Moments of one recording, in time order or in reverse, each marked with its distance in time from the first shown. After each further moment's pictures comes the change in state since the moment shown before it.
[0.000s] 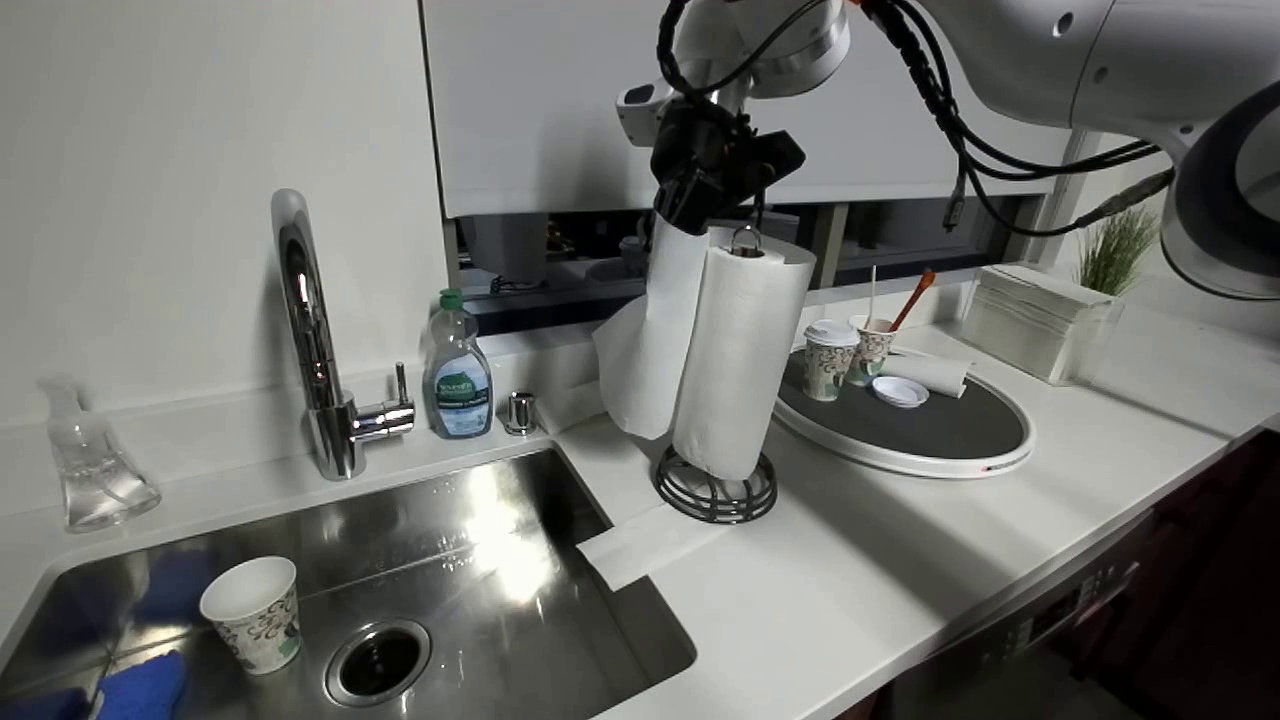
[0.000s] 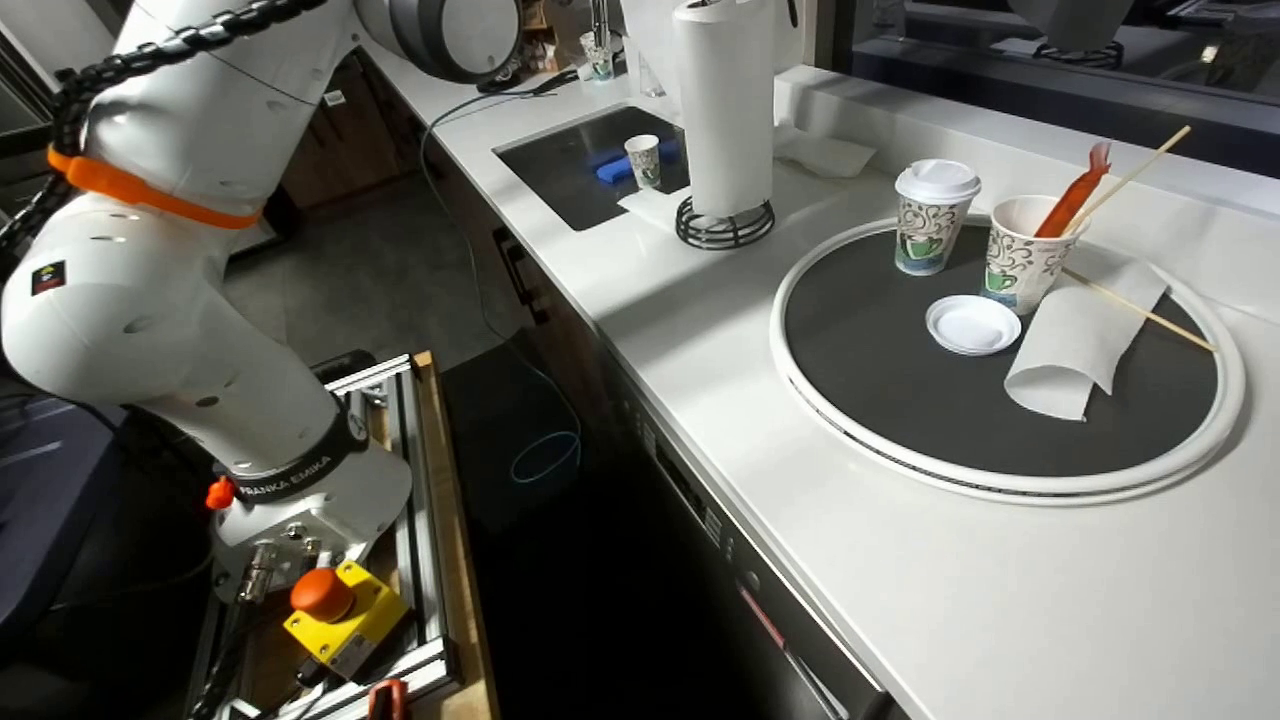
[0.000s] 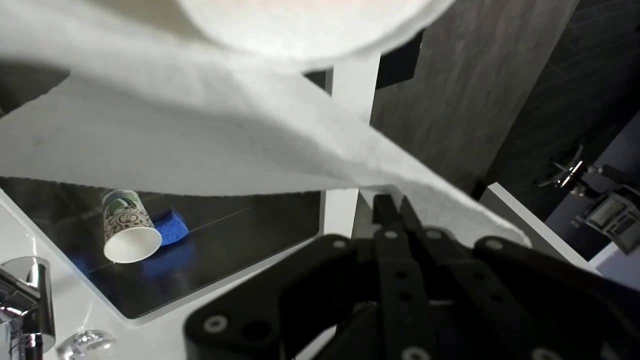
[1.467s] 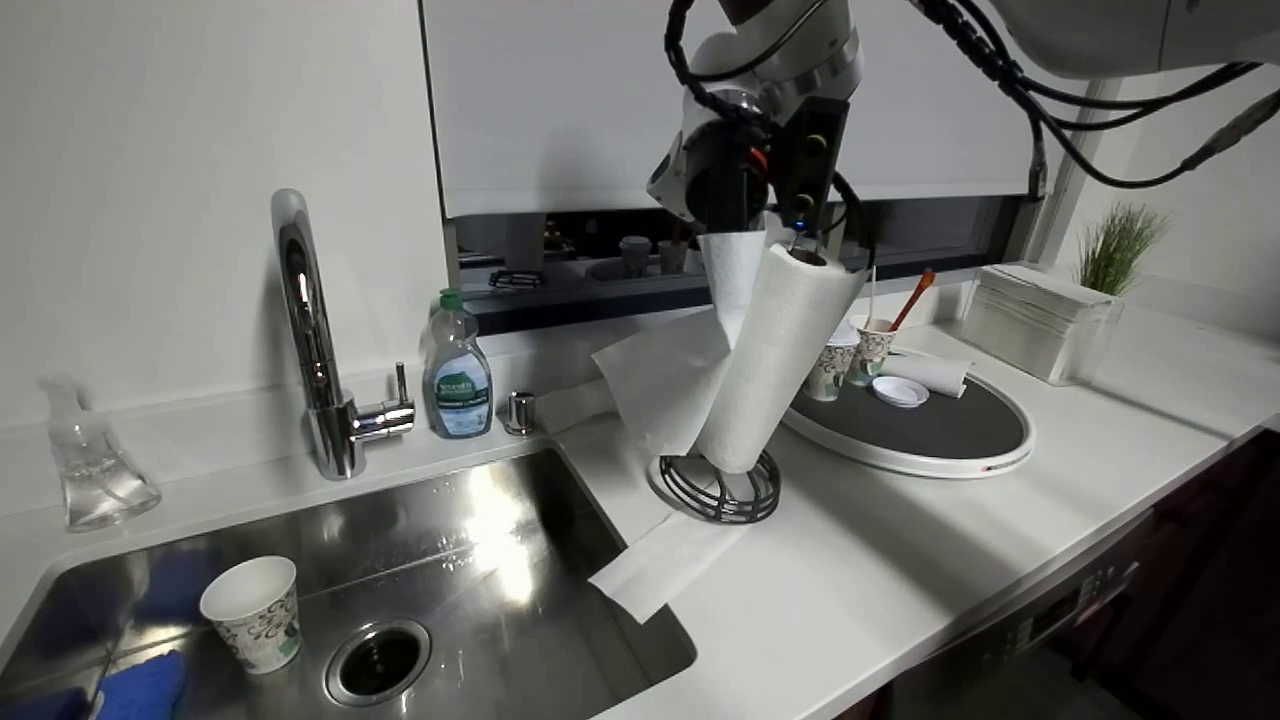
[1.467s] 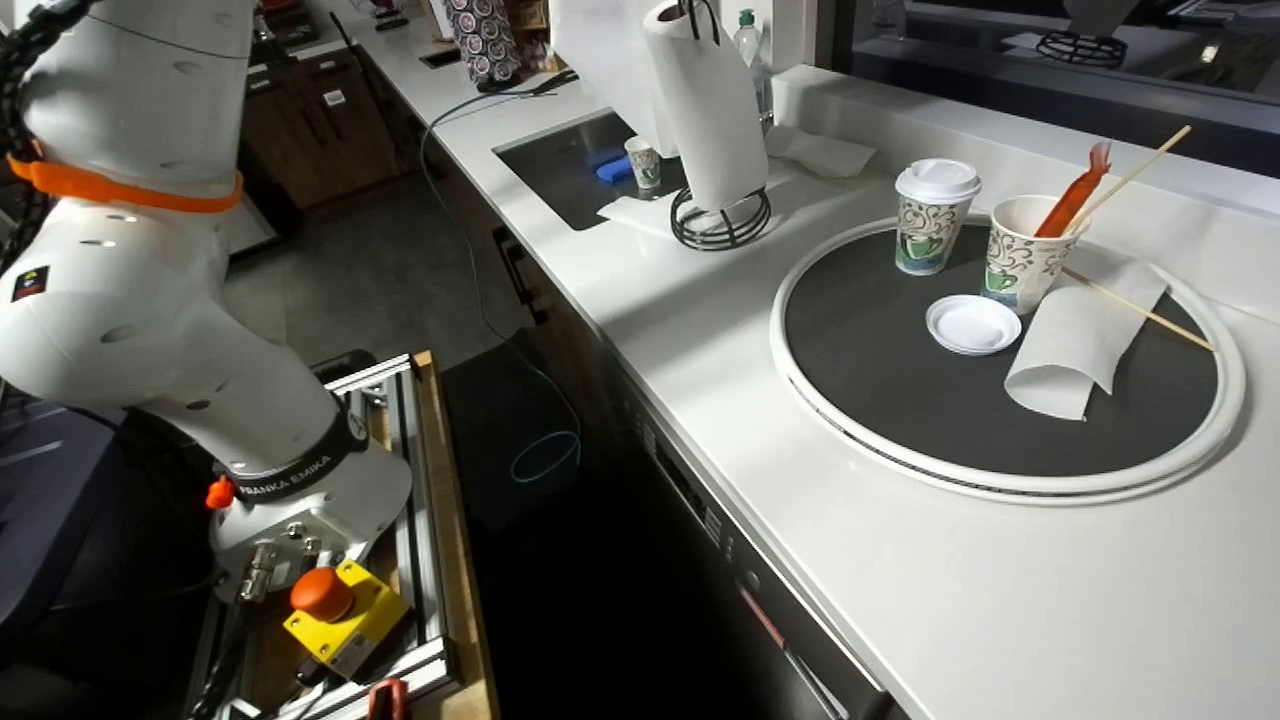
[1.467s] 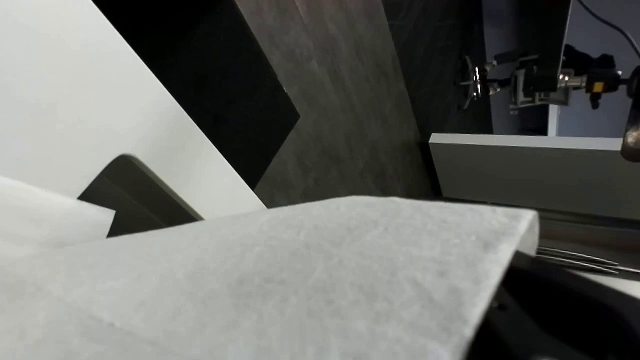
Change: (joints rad) arm -0.099 -0.249 0.017 -0.510 0.178 -0.085 0.585
